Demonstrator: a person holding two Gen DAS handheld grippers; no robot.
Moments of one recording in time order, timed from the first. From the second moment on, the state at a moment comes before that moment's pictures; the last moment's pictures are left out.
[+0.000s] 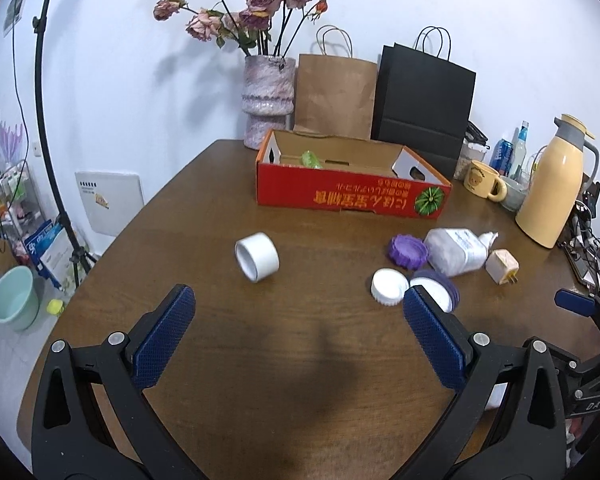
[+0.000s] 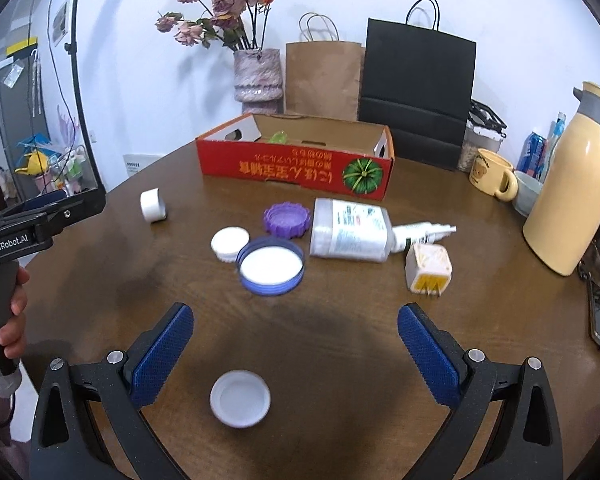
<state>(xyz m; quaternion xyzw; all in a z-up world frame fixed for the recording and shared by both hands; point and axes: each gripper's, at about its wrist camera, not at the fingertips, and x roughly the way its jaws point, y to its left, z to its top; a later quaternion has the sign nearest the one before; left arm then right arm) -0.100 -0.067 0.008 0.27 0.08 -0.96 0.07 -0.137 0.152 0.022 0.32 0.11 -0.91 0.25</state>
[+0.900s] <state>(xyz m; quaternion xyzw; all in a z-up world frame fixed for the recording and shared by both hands) -0.073 -0.080 -0.018 0.30 0.08 -0.95 0.07 -0.117 0.133 -0.032 0.40 0.14 -0.87 0.26</state>
